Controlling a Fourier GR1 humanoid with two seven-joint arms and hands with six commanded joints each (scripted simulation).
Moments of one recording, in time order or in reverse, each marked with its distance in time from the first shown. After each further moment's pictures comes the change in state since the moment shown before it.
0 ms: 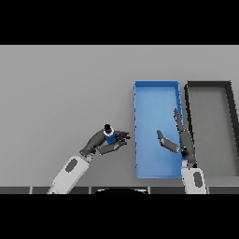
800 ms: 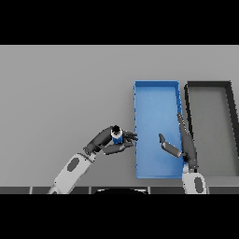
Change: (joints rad) left arm -0.046 -0.028 -0.007 -0.140 -0.019 -0.071 0.133; right arm 0.074 -0.008 0.014 -0.069 0.076 -0.049 -0.027
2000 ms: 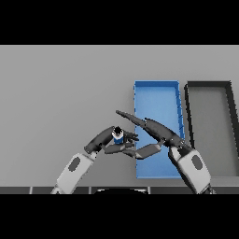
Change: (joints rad) left arm 0.010 -0.050 0.046 0.016 -0.064 -0.082 -0.013; right arm -0.532 -0.137 0.220 -0.244 -0.572 0.407 0.542
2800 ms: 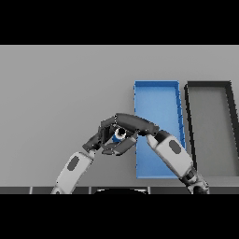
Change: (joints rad) left arm -0.002 -0.016 0.041 -0.013 -0.020 -0.052 0.100; right arm -0.245 0.125 0.089 0.223 0.053 0.100 0.015
